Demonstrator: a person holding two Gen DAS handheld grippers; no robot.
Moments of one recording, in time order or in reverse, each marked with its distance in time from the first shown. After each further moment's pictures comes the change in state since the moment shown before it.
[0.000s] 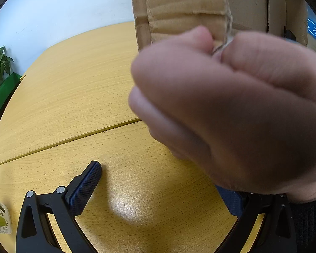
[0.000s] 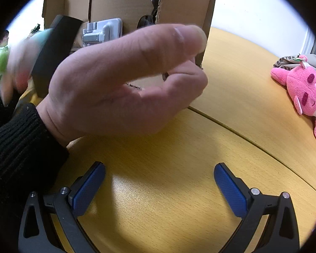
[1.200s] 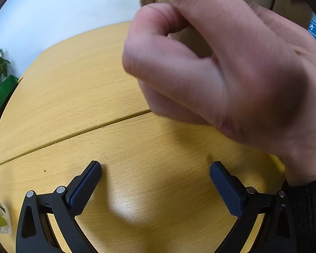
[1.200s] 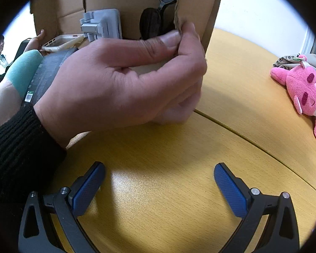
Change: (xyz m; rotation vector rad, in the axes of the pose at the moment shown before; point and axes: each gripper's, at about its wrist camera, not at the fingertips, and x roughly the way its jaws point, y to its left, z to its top) left arm 0.012 0.007 0.000 0.028 0.001 -0.021; right arm 0.005 -0.006 0.005 0.005 0.000 -0.004
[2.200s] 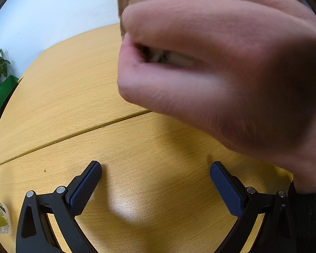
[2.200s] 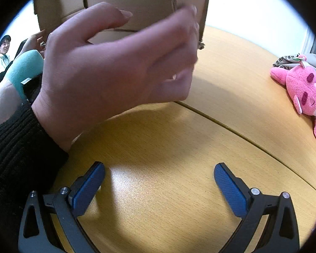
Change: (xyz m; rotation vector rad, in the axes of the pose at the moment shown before) left arm 0.004 0.005 0.000 0.001 -0.001 0.000; right arm 0.007 -0.006 0.005 0.002 0.000 -0.003
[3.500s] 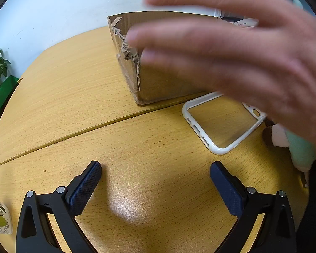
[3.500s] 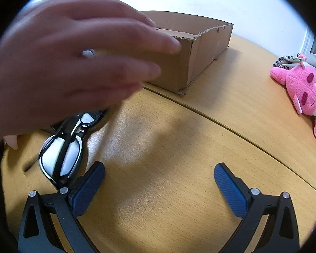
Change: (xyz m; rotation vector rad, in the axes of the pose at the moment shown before) left arm 0.000 -0.002 0.003 0.016 0.000 -0.011; right arm -0.001 0.004 0.000 0.004 -0.001 -0.006
